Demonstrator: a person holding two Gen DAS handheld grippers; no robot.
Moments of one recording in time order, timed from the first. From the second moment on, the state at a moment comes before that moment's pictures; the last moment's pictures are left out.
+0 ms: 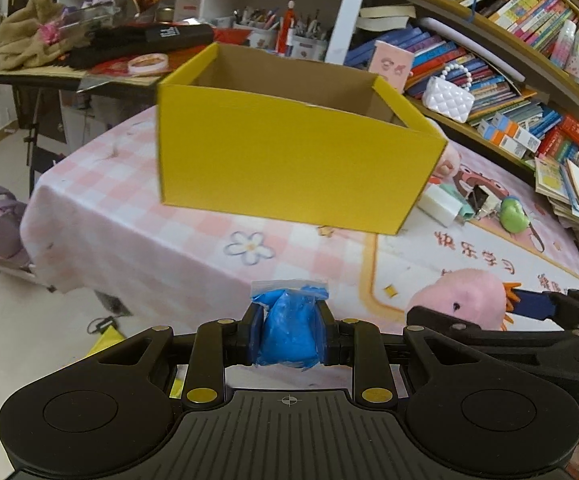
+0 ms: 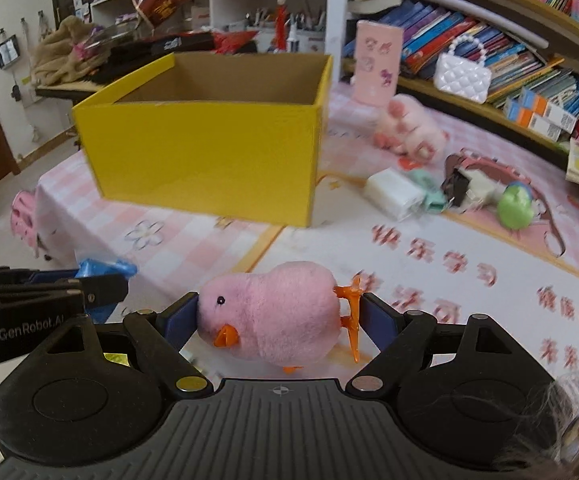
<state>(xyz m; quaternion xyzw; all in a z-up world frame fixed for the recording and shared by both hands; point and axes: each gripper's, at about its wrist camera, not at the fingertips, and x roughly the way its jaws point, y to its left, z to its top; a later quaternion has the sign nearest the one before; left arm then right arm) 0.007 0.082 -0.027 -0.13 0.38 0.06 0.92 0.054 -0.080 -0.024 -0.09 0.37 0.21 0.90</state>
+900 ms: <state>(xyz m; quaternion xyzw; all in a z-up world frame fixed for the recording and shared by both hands) -0.040 0.148 -0.012 -0.10 0.34 0.03 0.93 -0.001 -0.017 -0.019 -0.05 0.36 0.18 0.91</state>
